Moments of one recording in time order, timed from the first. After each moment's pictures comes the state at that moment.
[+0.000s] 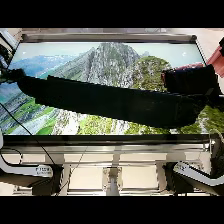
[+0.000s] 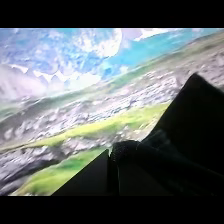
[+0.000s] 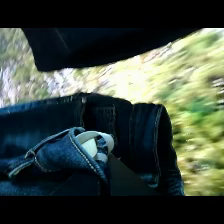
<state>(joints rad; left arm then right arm) 0.40 -1.53 1.51 1.68 -0.84 -1.57 -0.78 -1.23 1.10 -1.02 1.15 1.23</state>
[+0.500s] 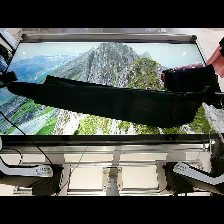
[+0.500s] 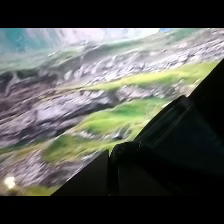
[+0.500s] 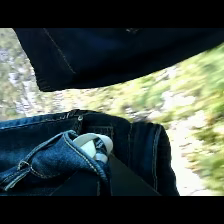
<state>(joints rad) 0.42 -1.50 1.59 1.85 -1.13 -1.65 -0.70 -1.28 1.11 -1.05 1.06 1.26</state>
